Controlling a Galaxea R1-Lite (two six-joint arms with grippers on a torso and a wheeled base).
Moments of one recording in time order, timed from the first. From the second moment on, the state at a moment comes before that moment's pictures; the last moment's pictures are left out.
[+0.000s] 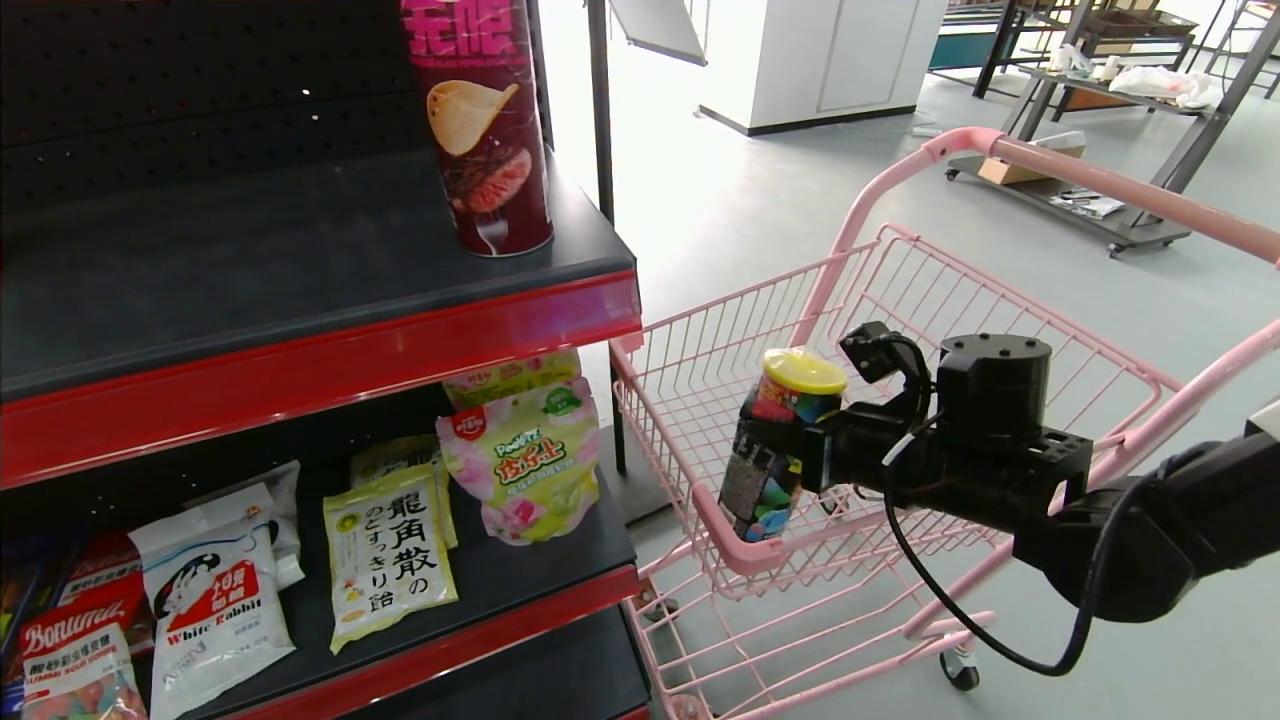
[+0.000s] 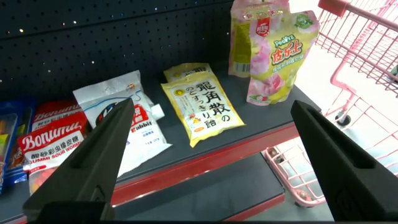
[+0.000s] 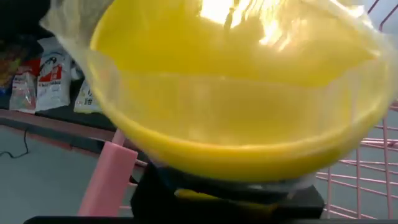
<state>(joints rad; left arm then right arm) 0.00 0.00 0.00 0.00 -0.01 0.00 0.43 1.92 -0.71 -0.92 0.30 0.14</state>
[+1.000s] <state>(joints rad) 0.00 0.00 0.00 0.00 -0.01 0.00 0.42 1.37 -1.07 -0.03 0.24 -0.04</state>
